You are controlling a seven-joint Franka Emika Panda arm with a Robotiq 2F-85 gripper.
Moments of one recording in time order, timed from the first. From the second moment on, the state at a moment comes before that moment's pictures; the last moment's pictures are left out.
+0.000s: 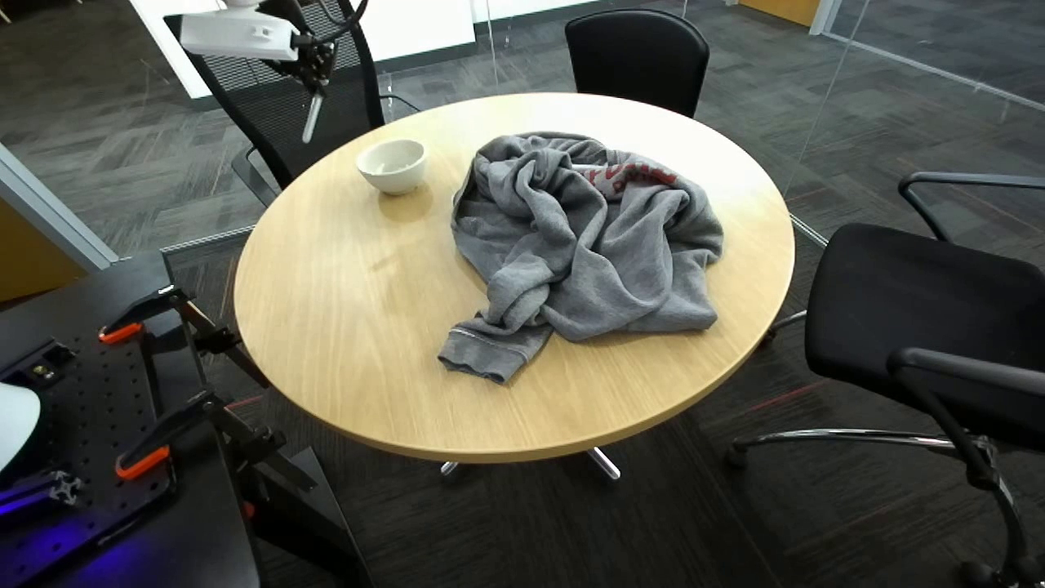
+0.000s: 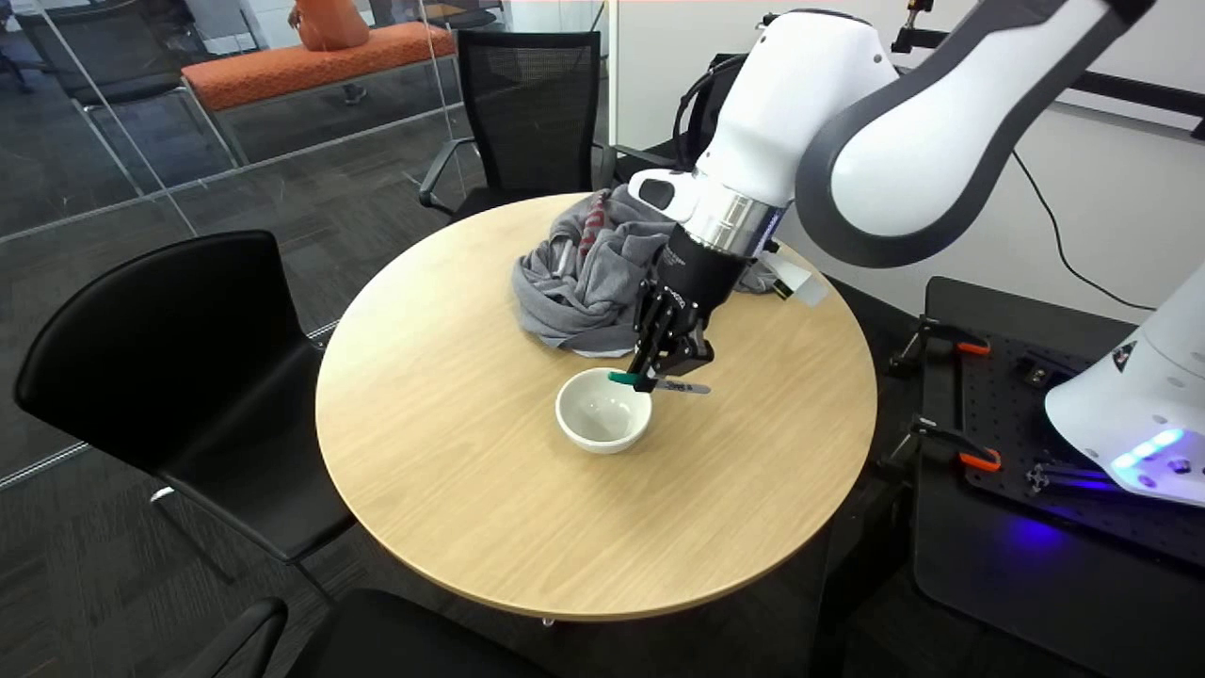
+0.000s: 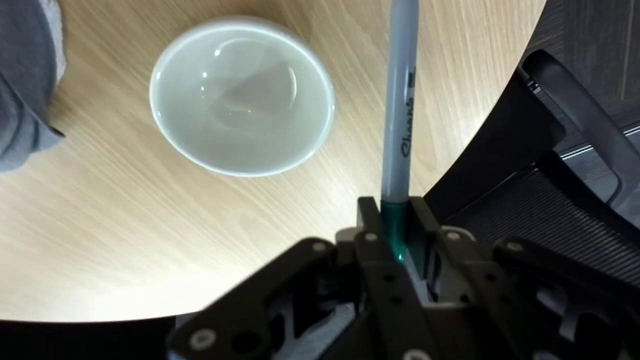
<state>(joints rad) -0.06 0.24 0.51 -2.38 0.51 2.96 -0.81</state>
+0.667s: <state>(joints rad) -0.33 0.33 0.75 -2.33 0.70 2.95 -1.37</state>
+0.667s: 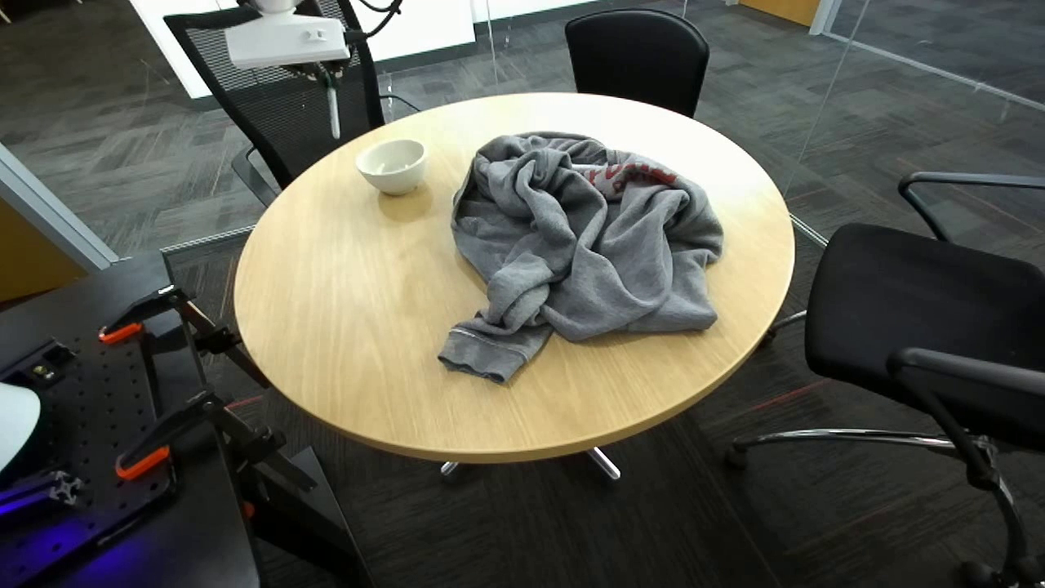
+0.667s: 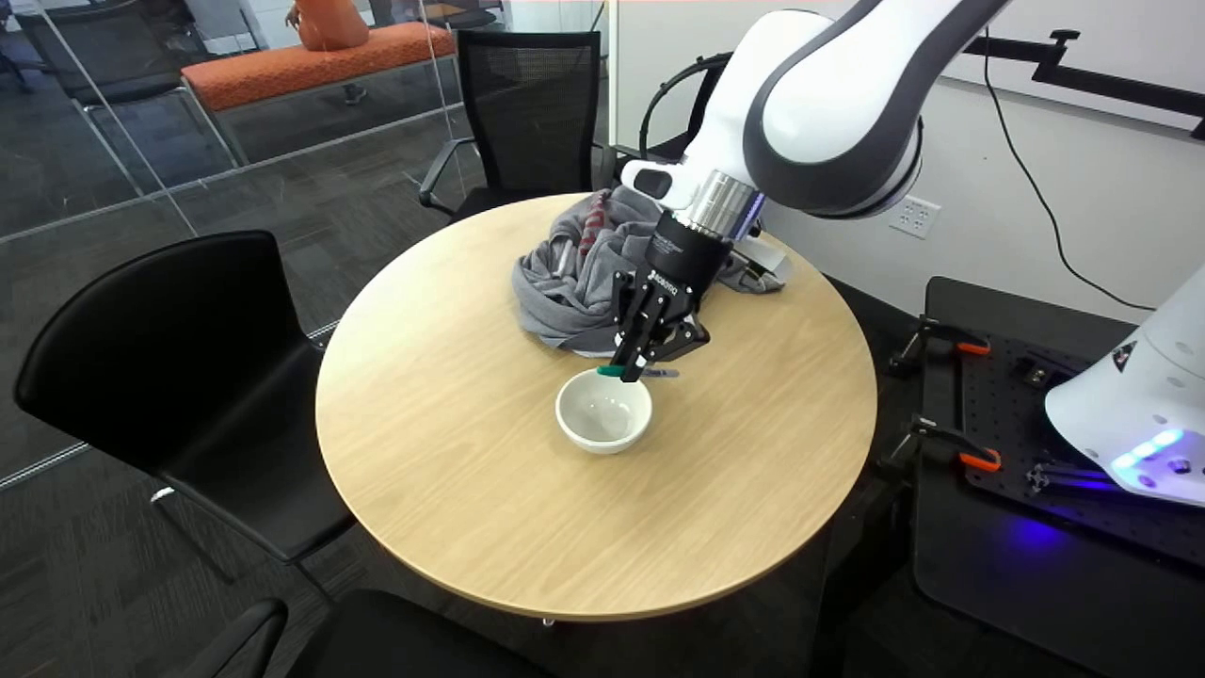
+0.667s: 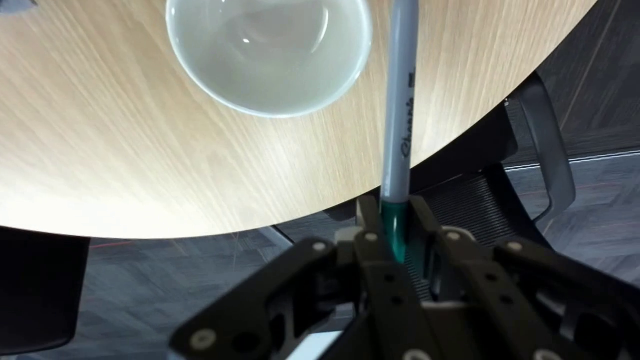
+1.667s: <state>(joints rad) -0.43 0.47 0.80 -2.23 0.70 2.83 -1.63</state>
